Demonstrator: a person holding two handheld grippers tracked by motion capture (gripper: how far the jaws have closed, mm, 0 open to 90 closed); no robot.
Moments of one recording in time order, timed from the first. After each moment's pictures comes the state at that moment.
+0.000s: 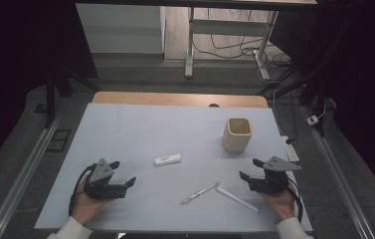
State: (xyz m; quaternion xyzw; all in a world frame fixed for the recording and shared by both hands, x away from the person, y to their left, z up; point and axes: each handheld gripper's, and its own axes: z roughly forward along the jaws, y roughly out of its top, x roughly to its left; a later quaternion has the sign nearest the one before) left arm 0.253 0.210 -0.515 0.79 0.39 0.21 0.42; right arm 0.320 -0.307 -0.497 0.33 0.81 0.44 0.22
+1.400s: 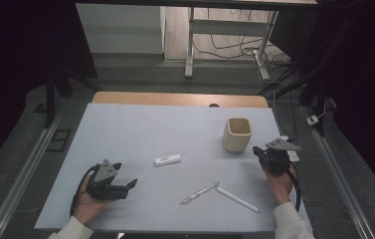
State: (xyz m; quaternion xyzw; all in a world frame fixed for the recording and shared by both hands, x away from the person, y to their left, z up) left arm 0.256 0.205 -0.522 0.81 0.39 0.20 0.40; right arm 0.372 -0.314 -0.486 0.41 0.78 0.39 0.28
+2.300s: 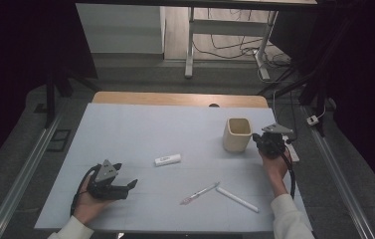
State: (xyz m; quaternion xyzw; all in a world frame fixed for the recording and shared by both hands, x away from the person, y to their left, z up) left arm 0.257 0.205 -0.524 0.81 0.39 0.20 0.39; right arm 0.427 -0.308 -0.486 0.44 0.76 0.37 0.29
